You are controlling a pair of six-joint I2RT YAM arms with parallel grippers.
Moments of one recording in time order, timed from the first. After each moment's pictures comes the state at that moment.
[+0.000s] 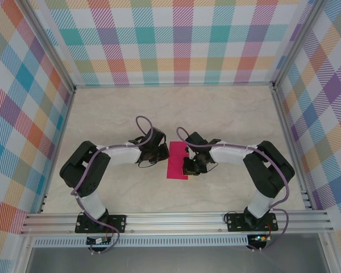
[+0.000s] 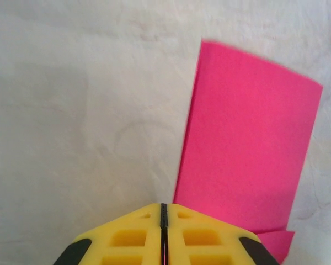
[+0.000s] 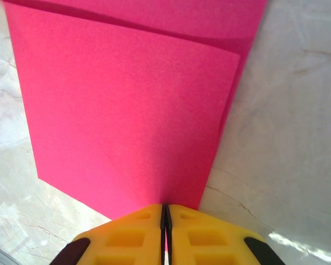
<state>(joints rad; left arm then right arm) -0.64 1.73 0.91 -0.16 0.10 -0.86 0.72 1.70 0.91 -0.51 -0.37 0.65</state>
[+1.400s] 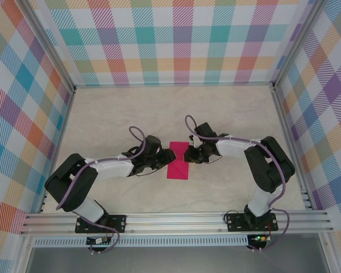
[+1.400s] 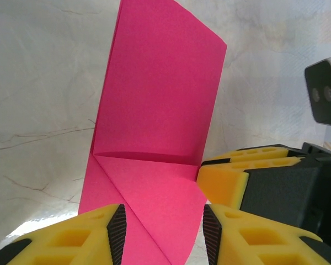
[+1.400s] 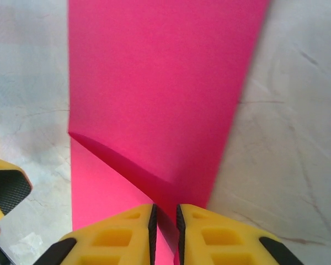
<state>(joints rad) -0.72 1.56 0.69 0.10 0.20 -1.11 0.55 1.74 0.90 -0.32 -0.47 0.56</state>
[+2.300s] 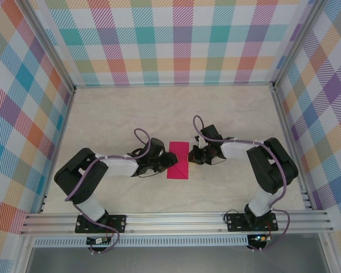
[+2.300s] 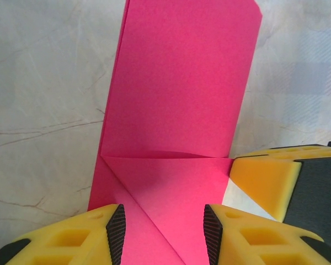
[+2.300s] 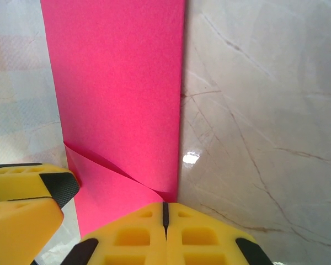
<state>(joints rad) -0.74 1.66 0.69 0.15 0.23 -1.11 0.51 1.72 0.82 -0.21 -0.52 0.66</state>
